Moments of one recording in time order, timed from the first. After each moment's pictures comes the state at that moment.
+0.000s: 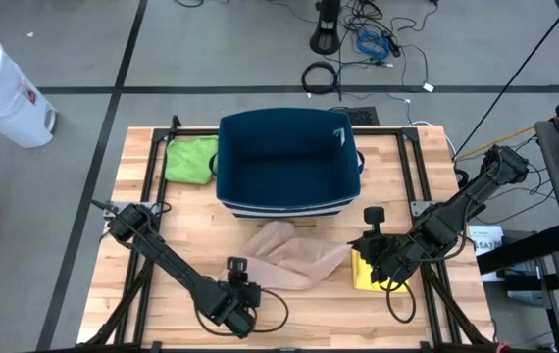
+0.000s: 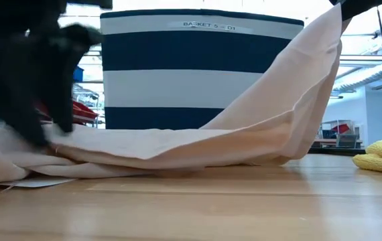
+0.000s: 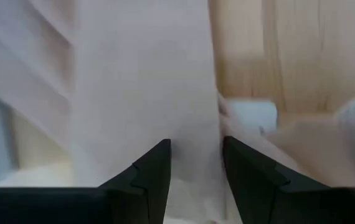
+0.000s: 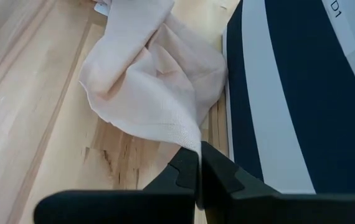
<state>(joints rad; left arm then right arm) -0.68 2.01 1.44 -0.96 -0.39 -0.54 0.69 1.19 0.97 -0.77 0.63 0.32</state>
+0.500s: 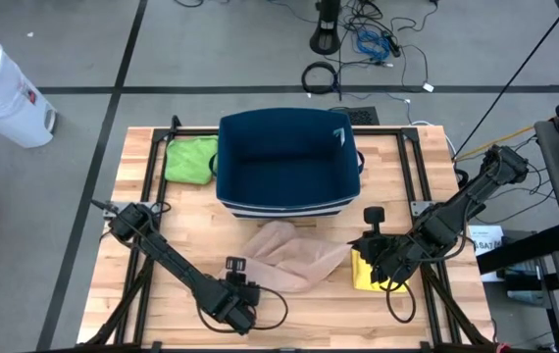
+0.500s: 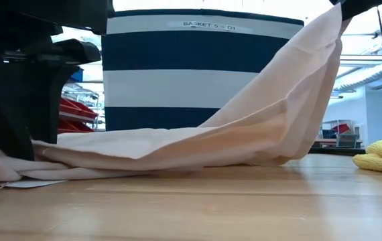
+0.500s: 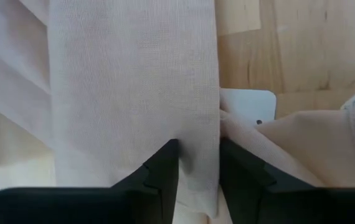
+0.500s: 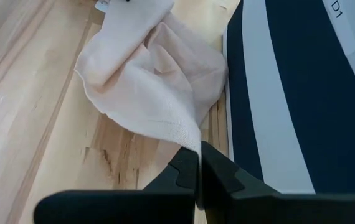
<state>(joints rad) -0.67 2.01 1.41 -0.95 -0.33 -0.53 0.69 1.19 0.97 -0.77 0.63 0.31</state>
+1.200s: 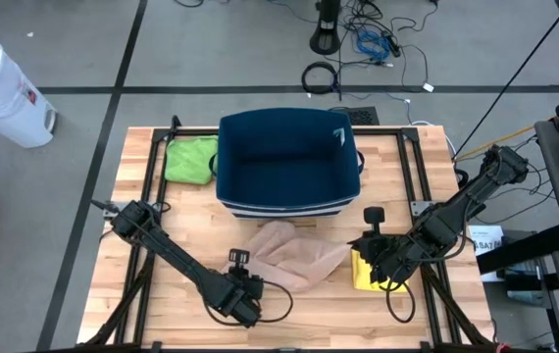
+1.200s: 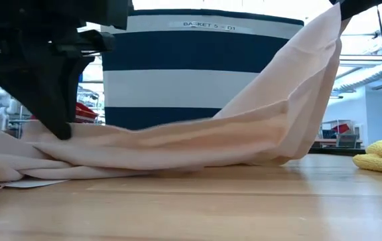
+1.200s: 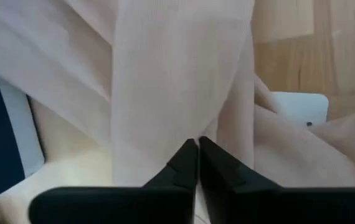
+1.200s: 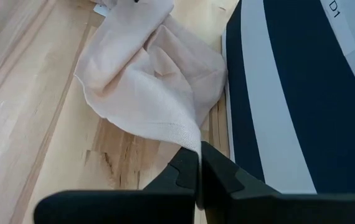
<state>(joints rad) -0.62 2.01 1.46 -1.05 -0.37 -0.46 0.69 1.19 0.97 -0.76 0.63 0.33</state>
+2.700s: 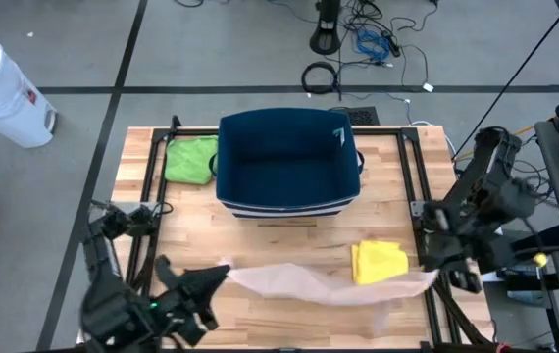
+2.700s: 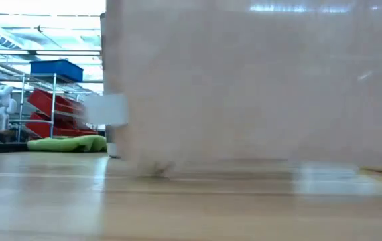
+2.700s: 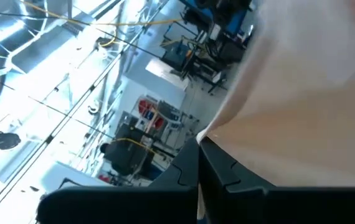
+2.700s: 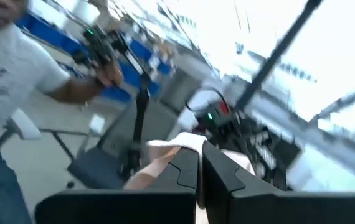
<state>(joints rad) -0.97 1.95 2.33 -1.51 -1.57 -0.14 0.99 0.78 0.98 0.06 0.33 -0.67</state>
